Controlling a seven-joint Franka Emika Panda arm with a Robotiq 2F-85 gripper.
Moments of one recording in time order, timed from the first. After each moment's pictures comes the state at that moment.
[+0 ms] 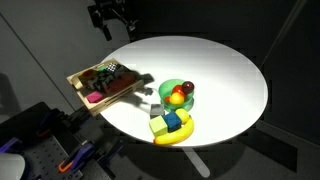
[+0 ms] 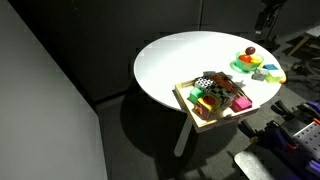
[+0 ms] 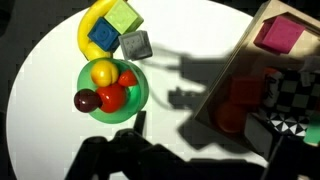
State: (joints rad) arm 0.01 -0.18 -0.05 -2.40 -0.23 2.20 -0.18
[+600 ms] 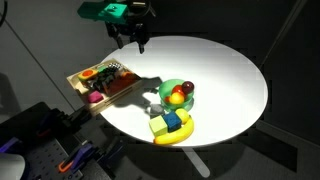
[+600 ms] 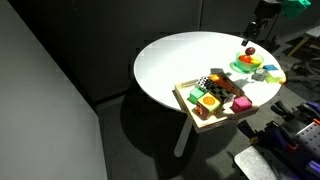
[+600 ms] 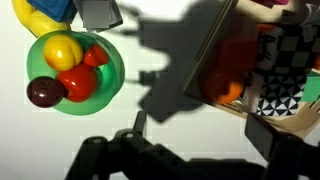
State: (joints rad) arm -0.01 -0.04 -0.10 -2.42 0.09 2.46 -0.40
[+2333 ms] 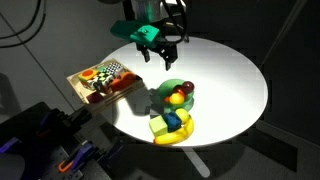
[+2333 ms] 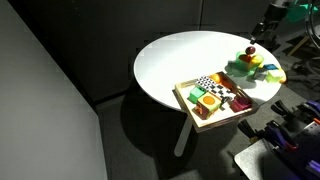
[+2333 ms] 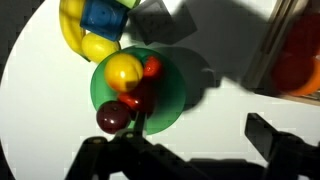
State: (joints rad) arm -0.16 0.13 -0.14 -2.31 0.13 2.53 -0.42
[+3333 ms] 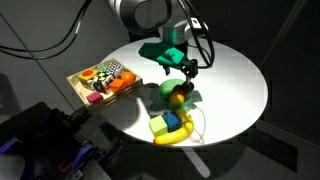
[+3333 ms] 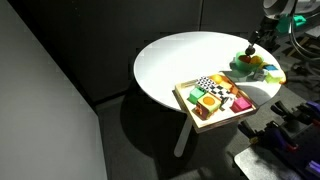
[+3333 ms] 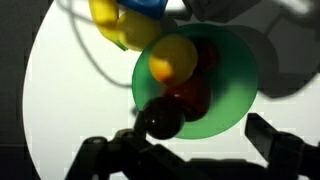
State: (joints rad) arm -0.24 0.36 -0.13 -2.16 0.13 2.65 -0.42
